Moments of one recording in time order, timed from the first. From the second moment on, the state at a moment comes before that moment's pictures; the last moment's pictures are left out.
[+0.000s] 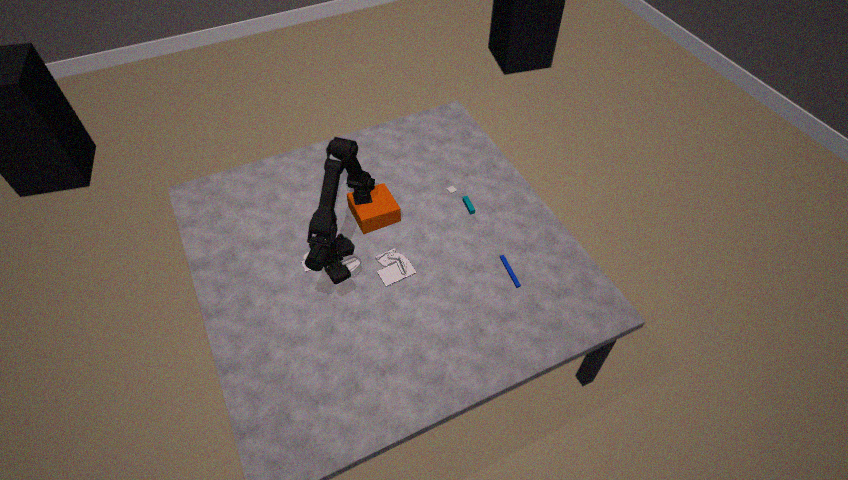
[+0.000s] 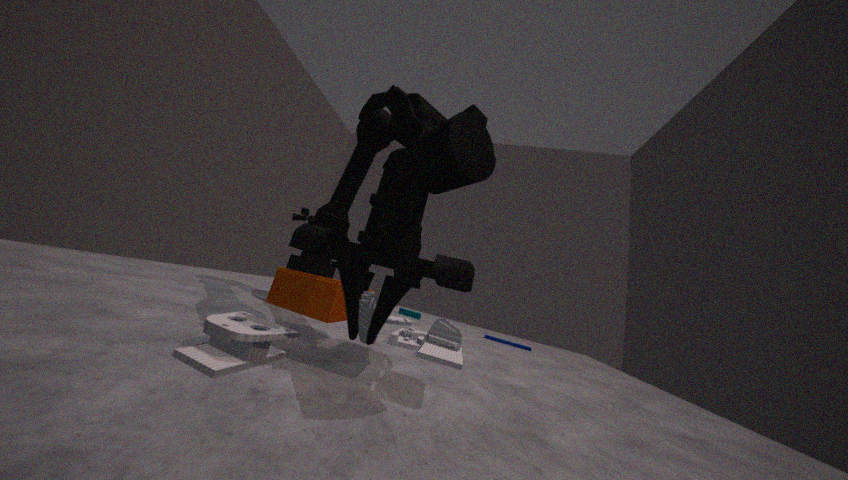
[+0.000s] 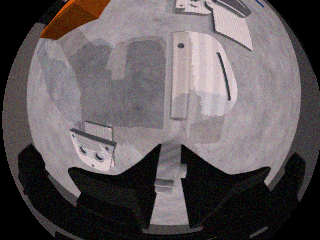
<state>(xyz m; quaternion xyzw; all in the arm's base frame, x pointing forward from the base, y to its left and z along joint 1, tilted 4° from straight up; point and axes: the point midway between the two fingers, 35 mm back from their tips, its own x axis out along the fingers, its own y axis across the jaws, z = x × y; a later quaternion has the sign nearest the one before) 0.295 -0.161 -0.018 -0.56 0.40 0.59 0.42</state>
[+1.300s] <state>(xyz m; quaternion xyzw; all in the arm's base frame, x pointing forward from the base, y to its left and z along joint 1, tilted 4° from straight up) 0.294 -0.152 0.029 -0.46 0.52 0.49 0.52</state>
